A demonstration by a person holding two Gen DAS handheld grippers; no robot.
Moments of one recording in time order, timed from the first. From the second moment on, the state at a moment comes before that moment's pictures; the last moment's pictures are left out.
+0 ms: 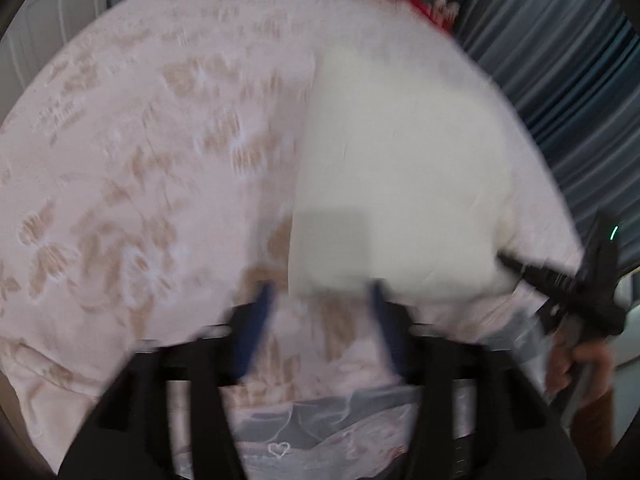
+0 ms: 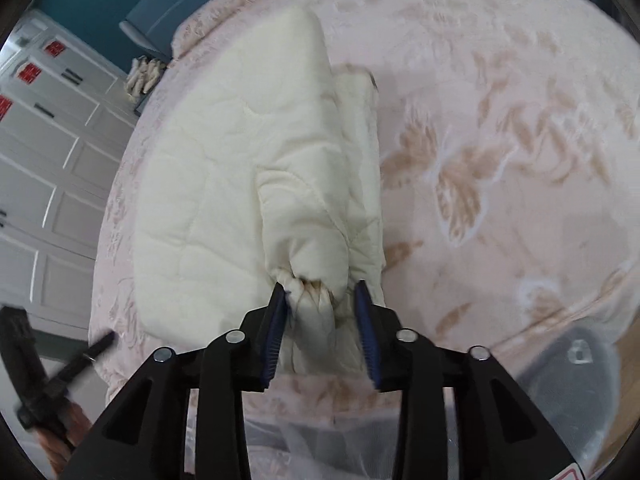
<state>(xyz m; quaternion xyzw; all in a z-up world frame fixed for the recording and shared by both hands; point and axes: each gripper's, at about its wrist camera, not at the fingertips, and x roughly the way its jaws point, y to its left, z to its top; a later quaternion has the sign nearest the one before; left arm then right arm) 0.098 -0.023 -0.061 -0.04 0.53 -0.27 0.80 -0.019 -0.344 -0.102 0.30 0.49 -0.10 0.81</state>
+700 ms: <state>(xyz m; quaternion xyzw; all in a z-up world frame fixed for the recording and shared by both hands) 0.203 -0.078 -0.136 -0.19 0.58 -0.30 0.73 0.052 -0.378 -0.151 0.44 0.47 -0.08 0.76</state>
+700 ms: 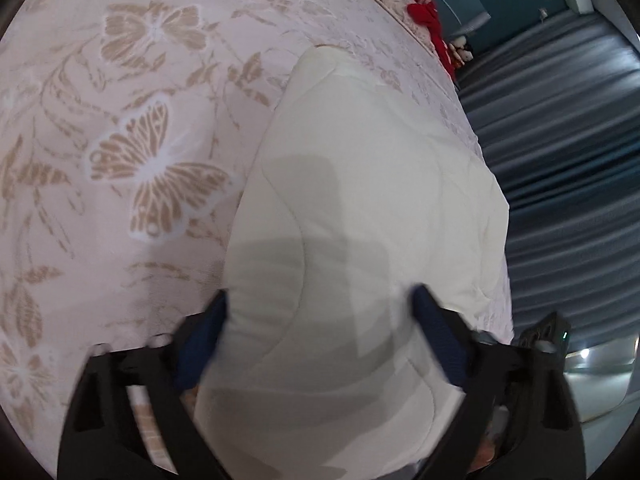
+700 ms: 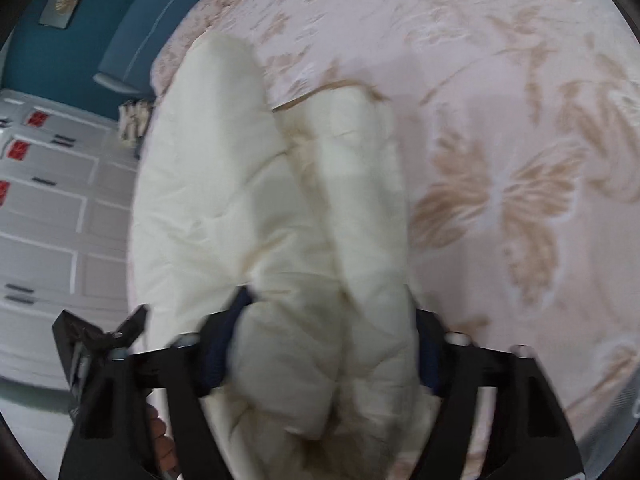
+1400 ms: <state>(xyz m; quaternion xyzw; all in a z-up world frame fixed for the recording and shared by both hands) 0.203 -0.004 -0.100 -0.03 0.51 -0.18 0.84 0.145 -0.254 -0.136 0.28 0.49 0.00 0.82</state>
